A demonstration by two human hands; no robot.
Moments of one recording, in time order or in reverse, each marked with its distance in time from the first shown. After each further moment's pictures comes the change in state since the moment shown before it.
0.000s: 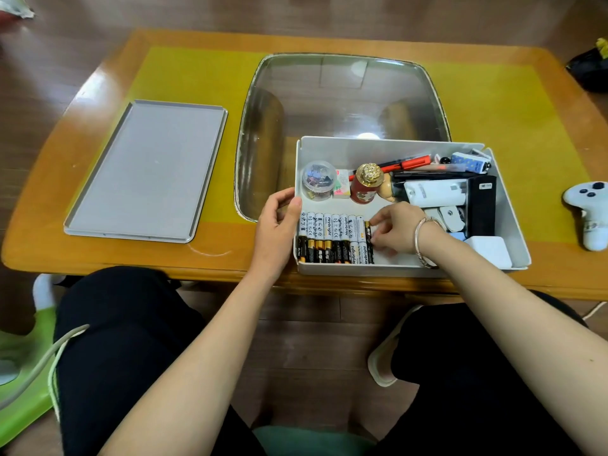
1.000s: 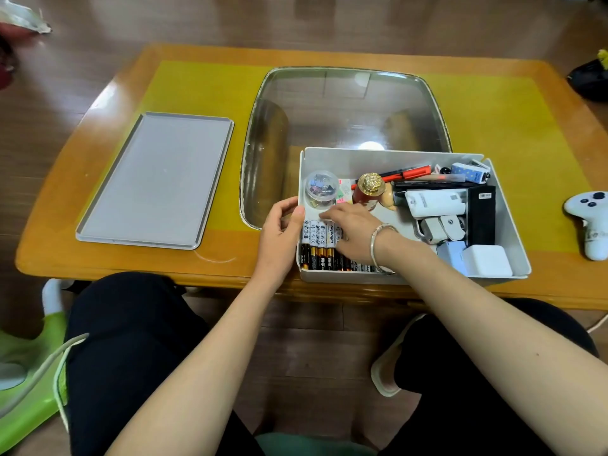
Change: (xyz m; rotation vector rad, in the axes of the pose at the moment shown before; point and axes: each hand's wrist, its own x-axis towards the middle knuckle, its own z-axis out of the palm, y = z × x) left_hand -0.001 0.004 0.001 0.010 0.014 -0.009; right_hand 0.007 -0.050 0.023 -0.268 0.034 -0.450
